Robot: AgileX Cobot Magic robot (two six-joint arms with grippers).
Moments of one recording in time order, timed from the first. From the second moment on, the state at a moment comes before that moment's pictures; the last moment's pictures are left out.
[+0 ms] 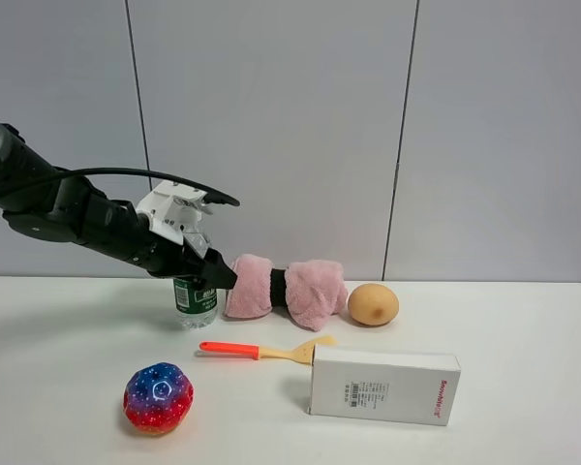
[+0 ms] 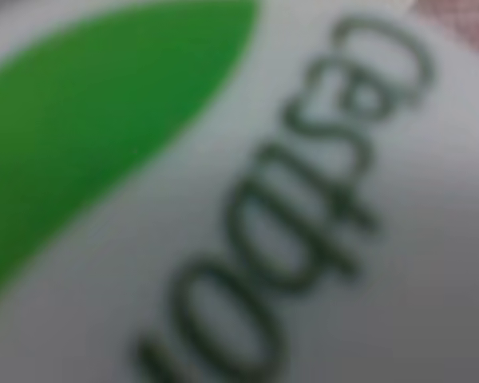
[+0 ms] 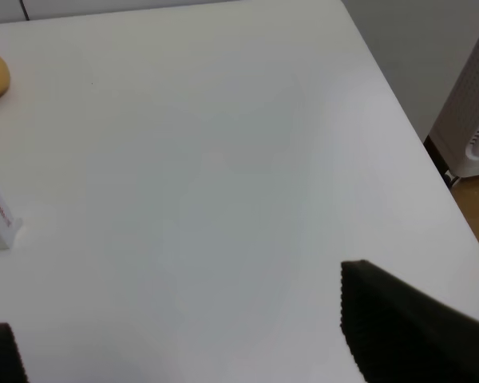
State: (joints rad) left arm -0.21 2.18 -1.27 -1.73 0.31 2.03; right arm -0.01 0.00 -0.48 0.00 1.06 0.02
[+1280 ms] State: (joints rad) left arm -0.33 1.74 -1.33 -1.59 0.60 1.94; right arm -0.01 0.00 -0.48 0.00 1.06 0.02
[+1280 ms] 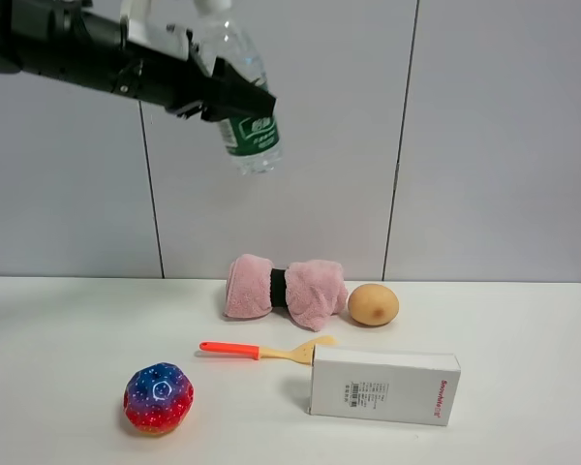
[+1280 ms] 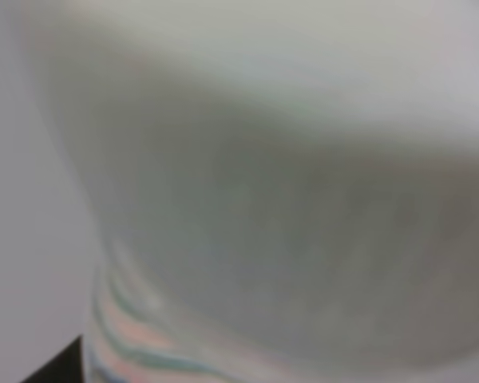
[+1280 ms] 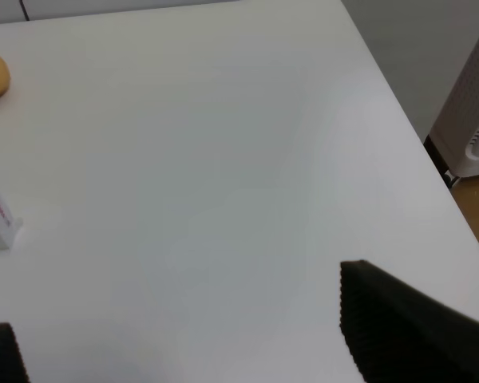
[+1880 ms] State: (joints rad) left arm -0.65 1.91 -1.75 -1.45 0.55 1.67; right arm -0.01 0.00 -0.48 0.00 1.06 0.02
